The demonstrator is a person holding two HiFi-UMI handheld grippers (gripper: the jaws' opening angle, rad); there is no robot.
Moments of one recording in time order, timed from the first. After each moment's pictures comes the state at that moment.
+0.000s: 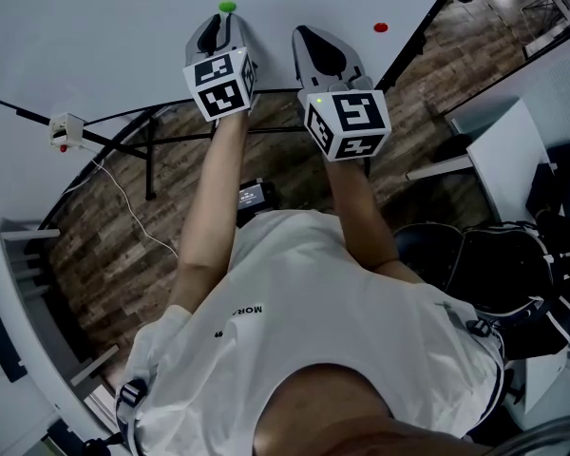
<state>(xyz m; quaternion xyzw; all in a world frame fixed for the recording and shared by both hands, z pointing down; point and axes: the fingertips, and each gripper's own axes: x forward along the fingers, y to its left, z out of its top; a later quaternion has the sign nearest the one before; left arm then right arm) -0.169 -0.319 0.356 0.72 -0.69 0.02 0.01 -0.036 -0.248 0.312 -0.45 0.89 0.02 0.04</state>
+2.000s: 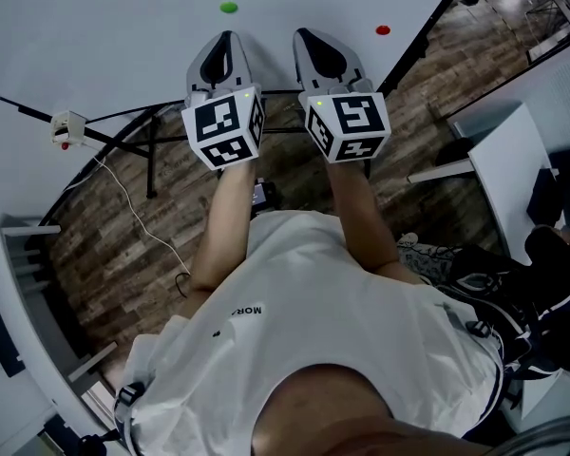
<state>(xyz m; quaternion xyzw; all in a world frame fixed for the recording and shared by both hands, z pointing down) -0.146 -0.250 0.320 0.73 -0.68 -0.03 -0.02 -0.038 -0.252 0.316 -0.45 0.89 0.02 0.04</state>
